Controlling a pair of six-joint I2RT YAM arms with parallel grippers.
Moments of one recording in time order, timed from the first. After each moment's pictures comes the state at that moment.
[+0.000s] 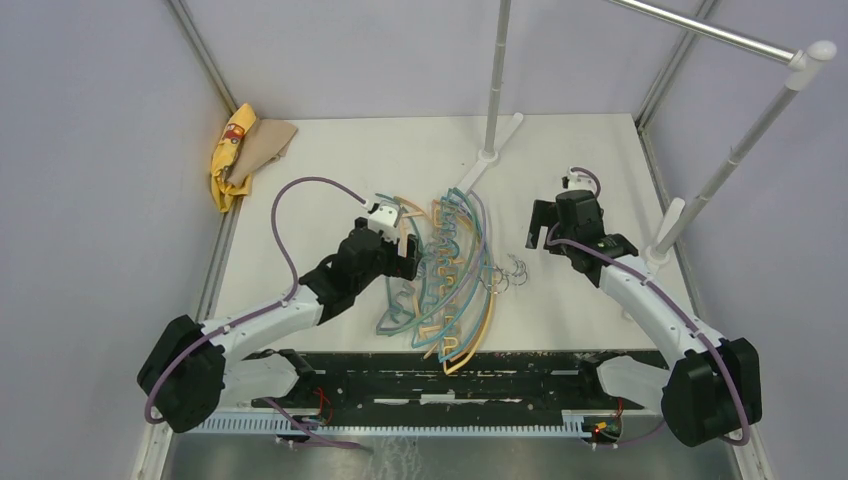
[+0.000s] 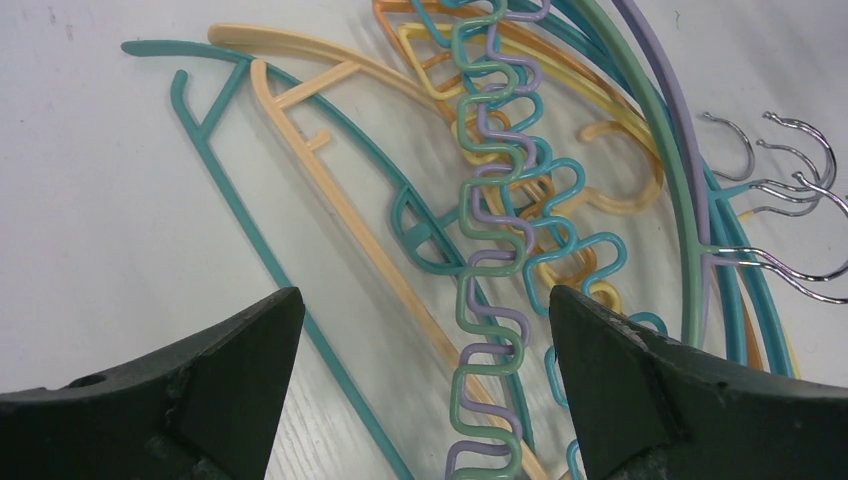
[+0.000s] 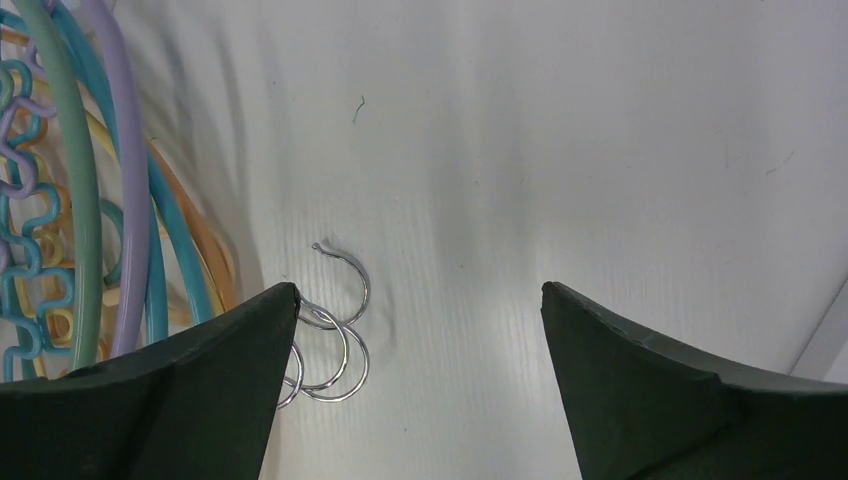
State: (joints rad) left arm -0.72 1.15 0.57 0.14 -0.21 -0.22; right arm 0.31 1.14 0.79 -0.41 0.25 0.36
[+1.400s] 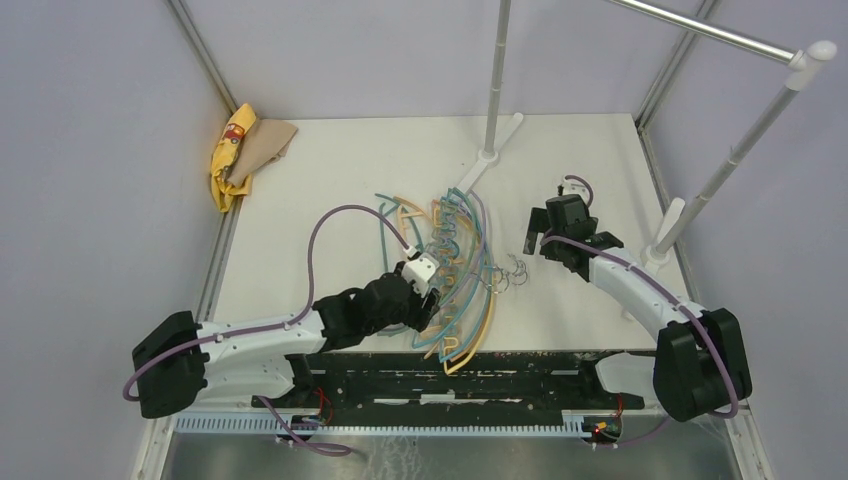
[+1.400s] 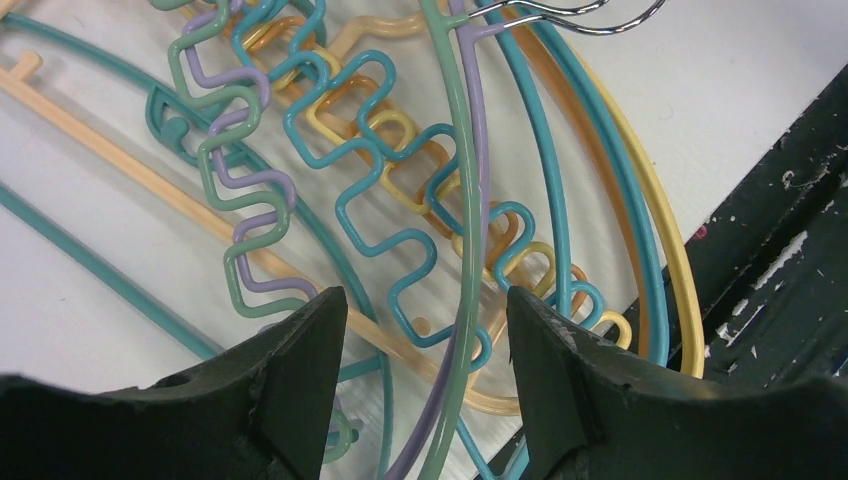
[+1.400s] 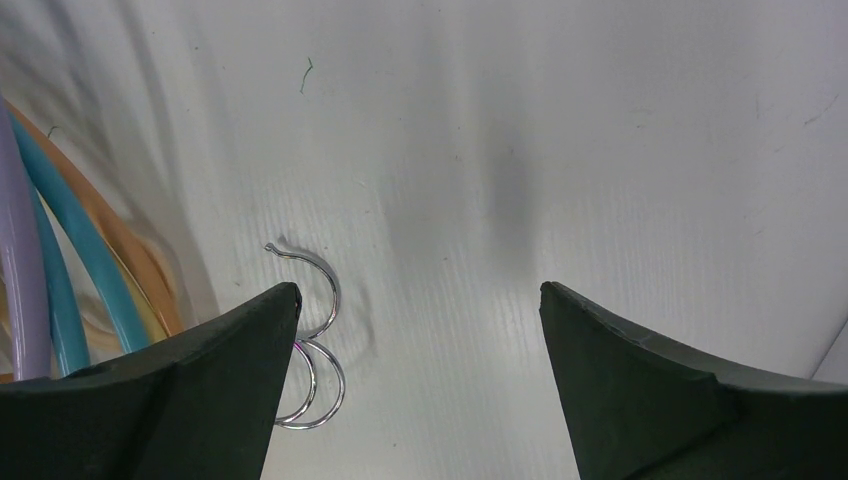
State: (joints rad) left arm -1.10 1.11 0.51 0.02 -0.26 -0.22; right arm 0.31 1.25 0.75 -0.37 0.30 0.41
